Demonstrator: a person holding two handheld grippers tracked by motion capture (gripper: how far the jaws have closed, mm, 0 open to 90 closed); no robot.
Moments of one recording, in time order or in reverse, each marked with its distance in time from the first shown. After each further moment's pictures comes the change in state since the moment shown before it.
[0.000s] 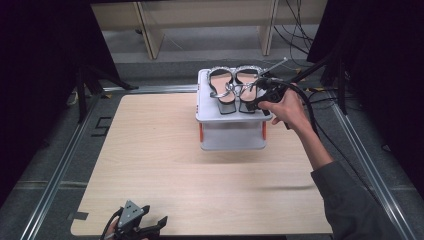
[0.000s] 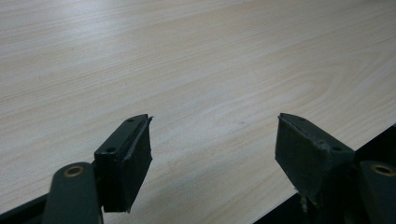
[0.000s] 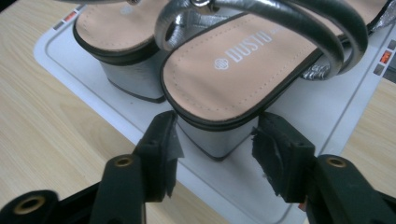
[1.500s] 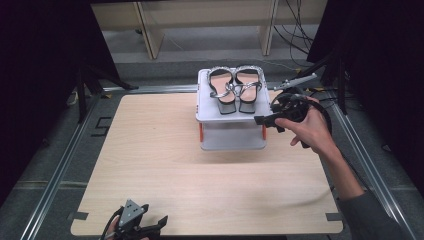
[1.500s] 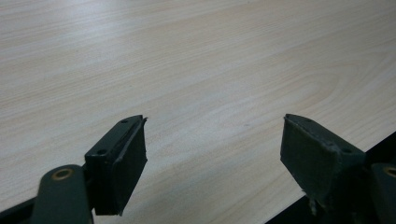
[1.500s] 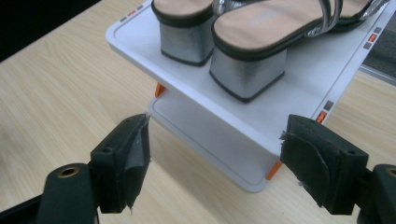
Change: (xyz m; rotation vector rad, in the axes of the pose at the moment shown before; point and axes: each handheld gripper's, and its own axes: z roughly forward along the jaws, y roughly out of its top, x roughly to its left) left arm 0.000 0.002 0.002 0.000 0.016 -0.006; right arm 0.015 -0.056 -0.051 -0.128 0.056 -0.016
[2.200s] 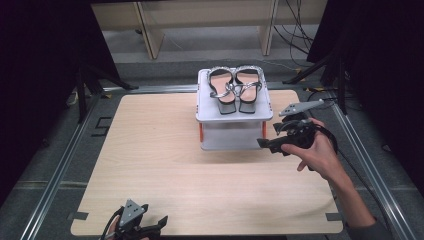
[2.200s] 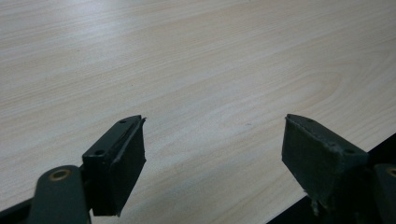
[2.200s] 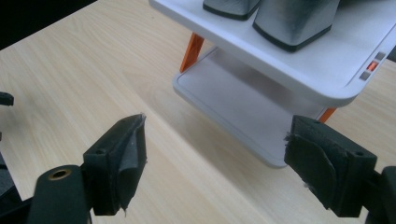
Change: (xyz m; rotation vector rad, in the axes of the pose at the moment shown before) left arm 0.000 0.000 0.001 -0.001 0.005 0.010; right arm 0.022 -0.051 -0.011 -0.032 0.047 -0.070
